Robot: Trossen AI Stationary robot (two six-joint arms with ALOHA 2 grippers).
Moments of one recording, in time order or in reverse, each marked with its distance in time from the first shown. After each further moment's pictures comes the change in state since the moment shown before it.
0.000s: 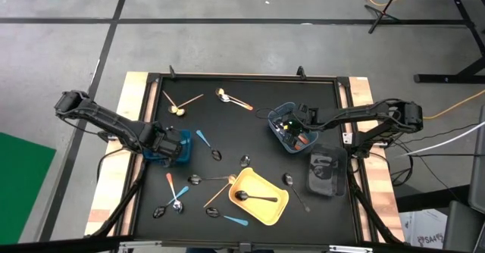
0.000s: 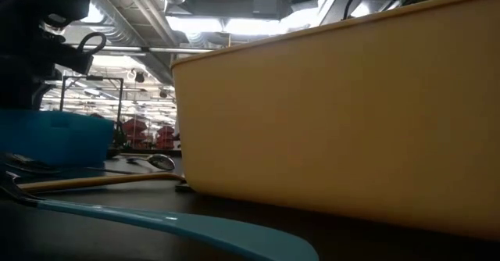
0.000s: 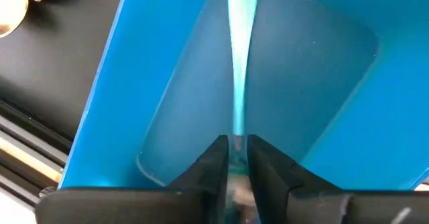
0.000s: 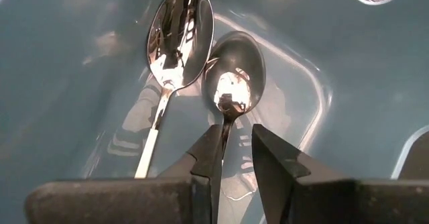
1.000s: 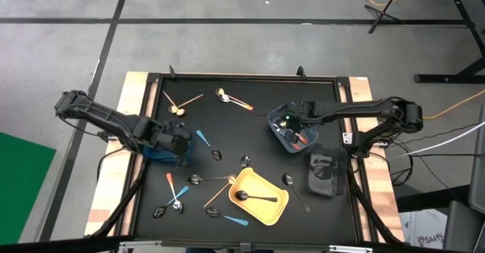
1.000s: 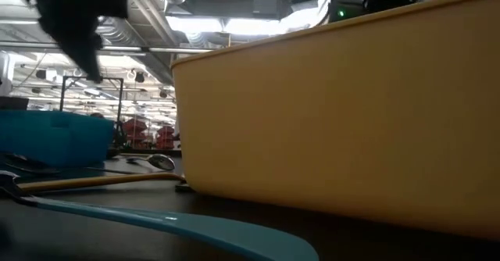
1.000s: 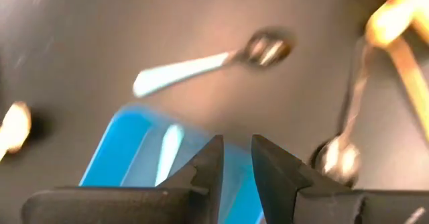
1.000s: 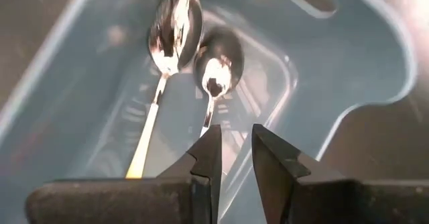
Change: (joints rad) left arm 0.010 0.000 0.207 0.228 -0.078 0.116; right arm 0.000 0.000 0.219 -0.340 -0.002 -0.001
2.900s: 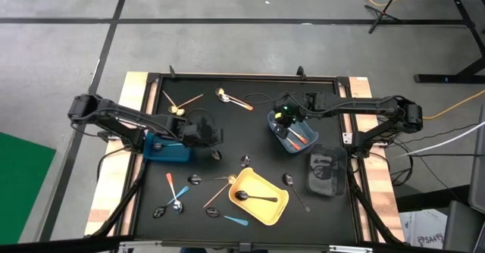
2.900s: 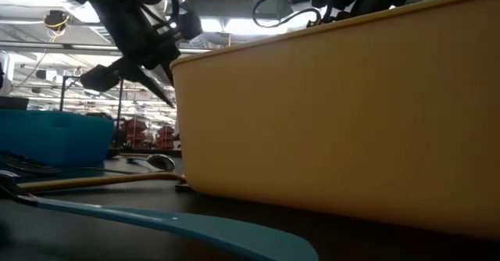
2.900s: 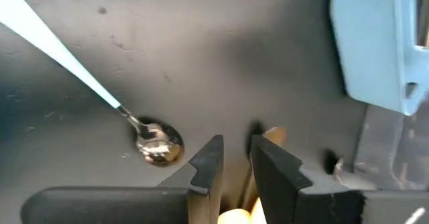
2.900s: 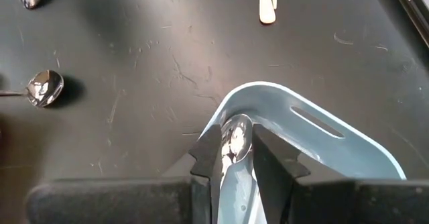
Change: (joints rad) left arm 0.207 0.289 0.000 0.489 0.078 -1.000; right arm 0.000 0.000 0.160 0.096 -0.129 0.001
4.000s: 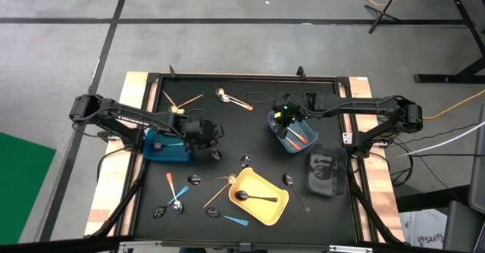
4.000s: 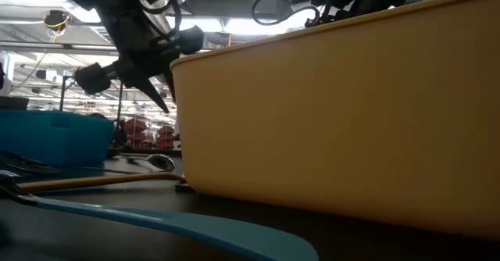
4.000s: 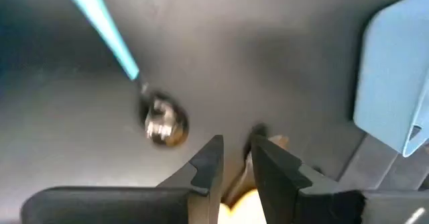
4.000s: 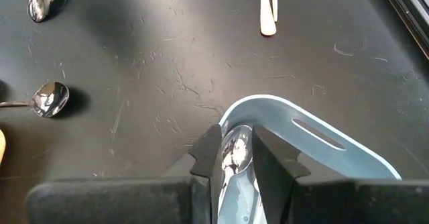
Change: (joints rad) left arm 0.058 0.015 0.000 -0.016 0.123 -0.247; right arm 0.000 0.000 0.000 0.027 0.000 0.000
